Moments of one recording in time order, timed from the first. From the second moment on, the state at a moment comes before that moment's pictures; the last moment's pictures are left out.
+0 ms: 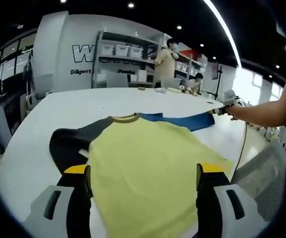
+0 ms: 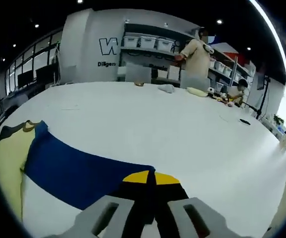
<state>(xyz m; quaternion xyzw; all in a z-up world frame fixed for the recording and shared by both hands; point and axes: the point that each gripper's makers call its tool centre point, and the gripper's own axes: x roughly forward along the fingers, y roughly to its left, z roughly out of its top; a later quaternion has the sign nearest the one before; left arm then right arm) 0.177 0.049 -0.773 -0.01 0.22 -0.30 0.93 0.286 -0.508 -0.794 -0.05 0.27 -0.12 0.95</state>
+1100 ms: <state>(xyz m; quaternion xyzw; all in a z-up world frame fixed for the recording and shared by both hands) 0.174 0.044 -0.777 -0.01 0.23 -0.32 0.92 0.274 -0.542 -0.821 -0.01 0.34 -0.15 0.93</state>
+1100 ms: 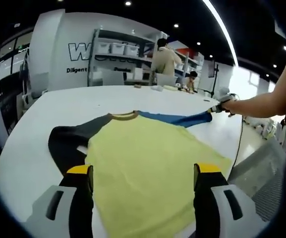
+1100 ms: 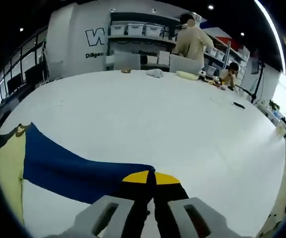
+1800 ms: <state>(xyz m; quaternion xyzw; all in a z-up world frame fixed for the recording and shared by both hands) 0.171 0.040 -0.779 0.00 0.24 -0.33 0.92 0.236 -0.522 -0.844 0.13 0.34 -0.19 0.91</state>
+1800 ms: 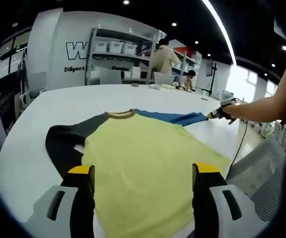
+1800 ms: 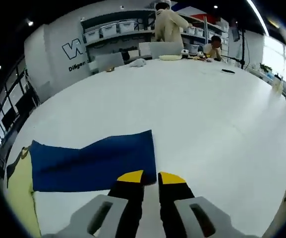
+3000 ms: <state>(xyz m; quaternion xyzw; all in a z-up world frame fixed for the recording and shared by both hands) 0.172 0.041 -0.778 0.00 0.24 -0.33 0.91 0.219 -0.524 -0.857 0.12 0.40 -0.20 0.88</state>
